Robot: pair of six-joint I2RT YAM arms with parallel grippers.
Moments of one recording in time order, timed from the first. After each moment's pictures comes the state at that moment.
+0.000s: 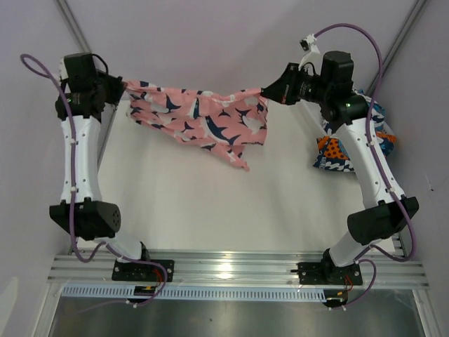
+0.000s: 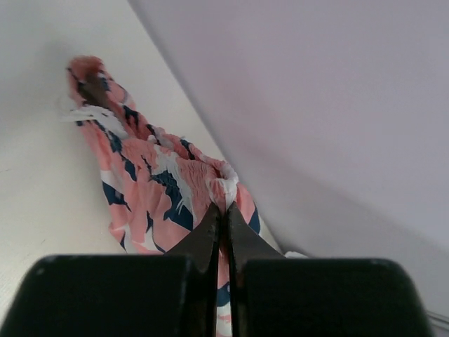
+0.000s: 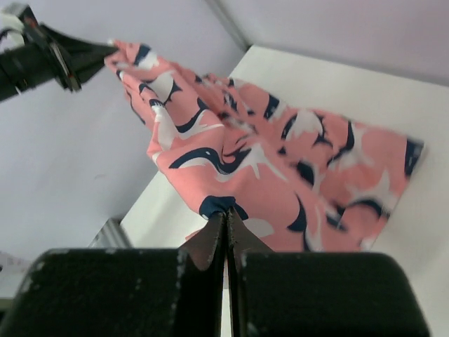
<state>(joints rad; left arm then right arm) 0.12 1.65 1.98 -0.82 -0.03 -1.06 0.27 1.63 1.90 -0.48 -0.62 0.43</state>
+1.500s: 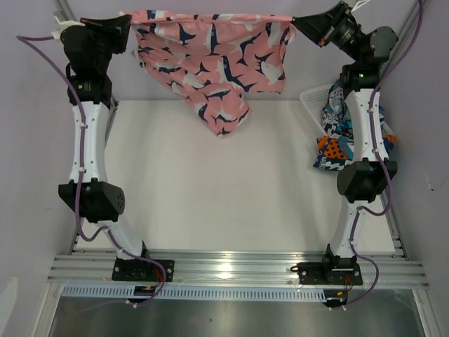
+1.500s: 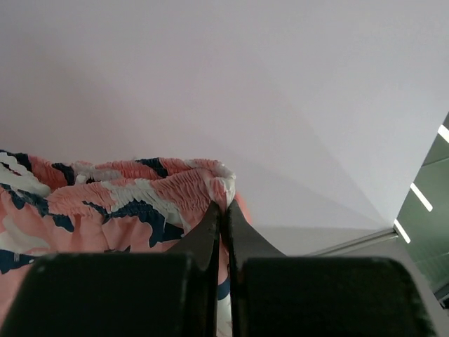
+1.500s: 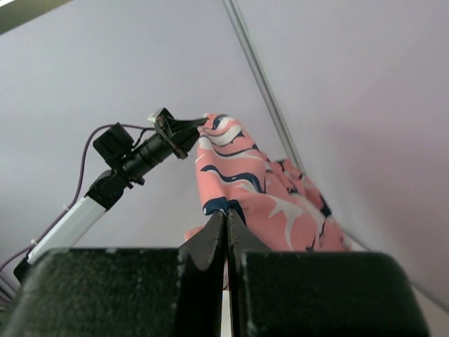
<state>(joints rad) 0.10 1.81 2.18 -0.20 0.15 -1.30 0.02 2.13 2.49 0.43 -0.96 1.13</state>
